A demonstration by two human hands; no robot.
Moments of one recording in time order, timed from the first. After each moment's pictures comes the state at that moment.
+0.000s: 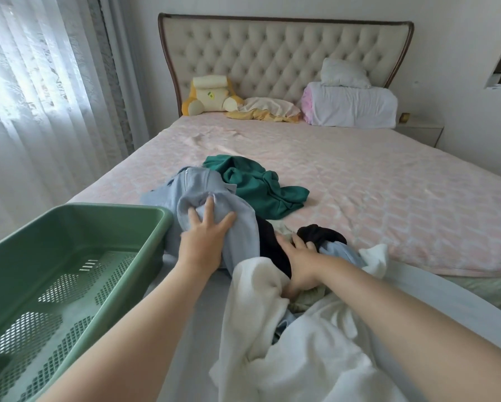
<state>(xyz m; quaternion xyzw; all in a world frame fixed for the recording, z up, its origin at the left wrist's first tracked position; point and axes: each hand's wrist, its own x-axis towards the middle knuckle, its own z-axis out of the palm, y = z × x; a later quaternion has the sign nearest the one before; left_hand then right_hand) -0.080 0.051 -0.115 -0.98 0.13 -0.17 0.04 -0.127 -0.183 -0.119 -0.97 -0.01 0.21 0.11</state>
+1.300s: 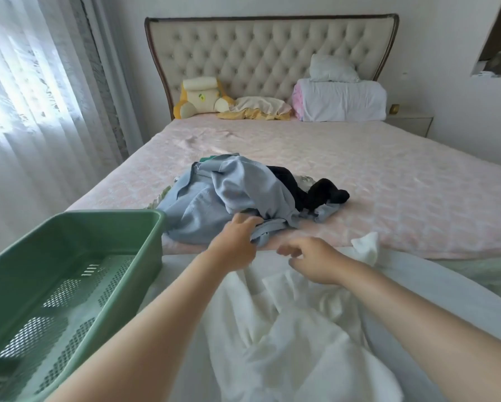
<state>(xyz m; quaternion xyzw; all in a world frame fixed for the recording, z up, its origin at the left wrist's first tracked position) -0.097 0.001 -0.093 -0.95 0.23 -0.02 -0.22 -0.162 -0.200 -0.103 -0.95 -0.04 0.04 0.30</state>
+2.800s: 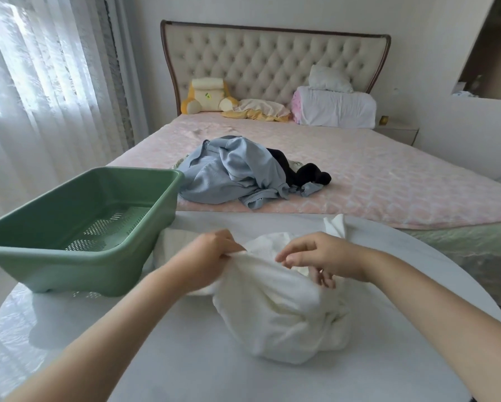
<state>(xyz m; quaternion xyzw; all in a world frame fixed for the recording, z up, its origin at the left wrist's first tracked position) -0.305 0.093 -0.108 -0.90 0.34 -0.05 -0.27 -0.366 -0.172 -0.065 -0.88 -0.06 0.19 0.42</state>
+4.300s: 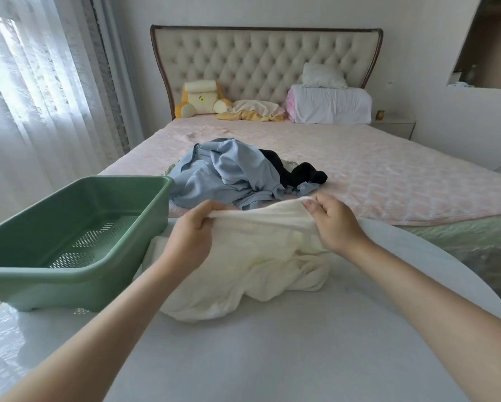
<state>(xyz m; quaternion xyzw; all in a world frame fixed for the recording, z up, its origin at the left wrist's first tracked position) -0.282 0.073 -0.084 -0.84 0.18 -0.17 -0.48 -0.307 -0.205 -0.085 -0.88 -0.04 -0.26 0.40</state>
